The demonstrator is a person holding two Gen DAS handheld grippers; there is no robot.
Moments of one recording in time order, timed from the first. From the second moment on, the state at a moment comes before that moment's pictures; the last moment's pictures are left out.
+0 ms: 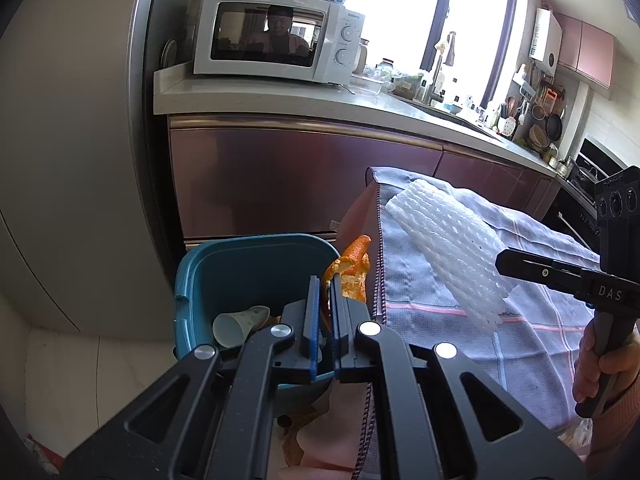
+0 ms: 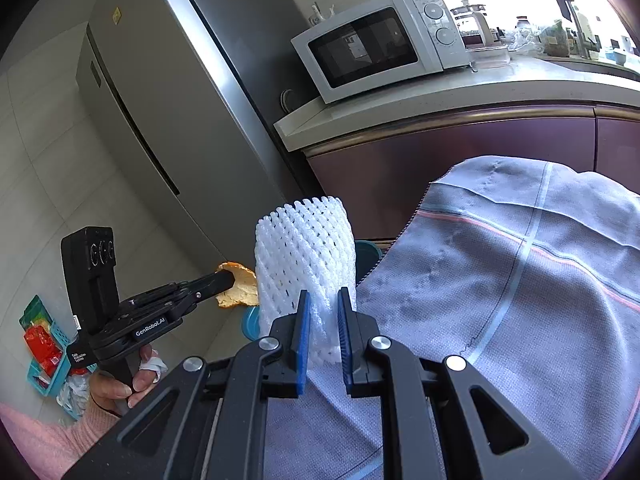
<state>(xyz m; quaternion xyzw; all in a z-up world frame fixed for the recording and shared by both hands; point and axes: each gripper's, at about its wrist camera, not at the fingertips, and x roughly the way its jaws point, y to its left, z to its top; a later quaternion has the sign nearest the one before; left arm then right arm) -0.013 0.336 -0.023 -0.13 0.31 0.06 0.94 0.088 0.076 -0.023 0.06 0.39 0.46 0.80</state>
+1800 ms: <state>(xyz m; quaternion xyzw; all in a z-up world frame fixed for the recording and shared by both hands) -0.010 0.361 -0.049 -0.15 0.32 0.10 0.93 0.106 0.149 -0.041 0.01 0.42 0.48 0.77</state>
